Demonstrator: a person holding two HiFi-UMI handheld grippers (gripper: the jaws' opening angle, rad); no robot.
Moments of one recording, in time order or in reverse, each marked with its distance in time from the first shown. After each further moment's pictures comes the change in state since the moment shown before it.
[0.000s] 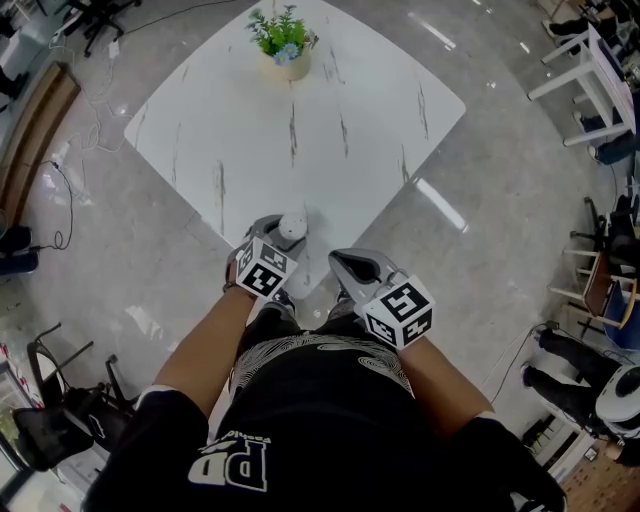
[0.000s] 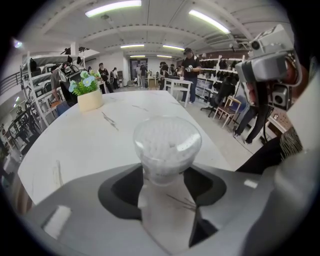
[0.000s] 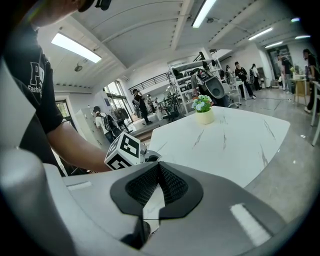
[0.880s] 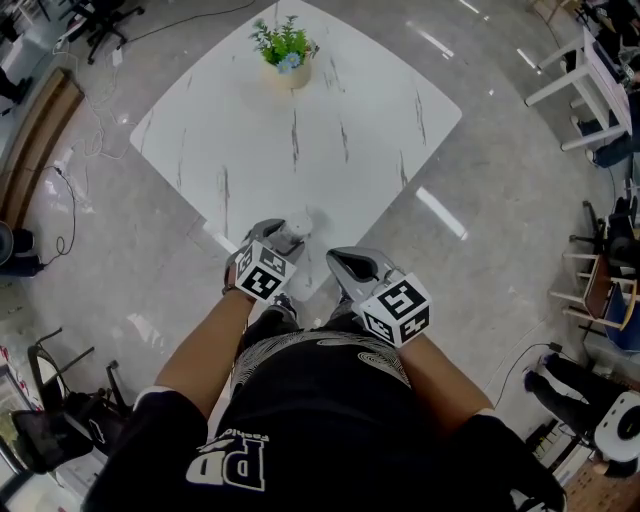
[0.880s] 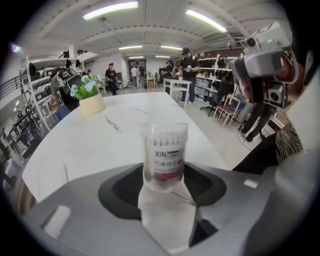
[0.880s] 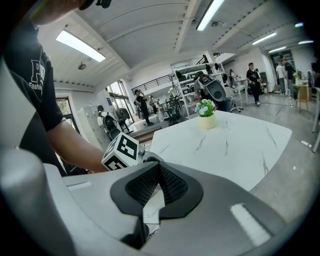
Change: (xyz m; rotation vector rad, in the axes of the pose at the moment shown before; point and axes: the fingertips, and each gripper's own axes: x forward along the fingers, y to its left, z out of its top) left arm -0.015 0.001 0.003 0.026 -0.005 0.009; right arm 0.000 0.008 0.013 -0.041 -0.019 0.002
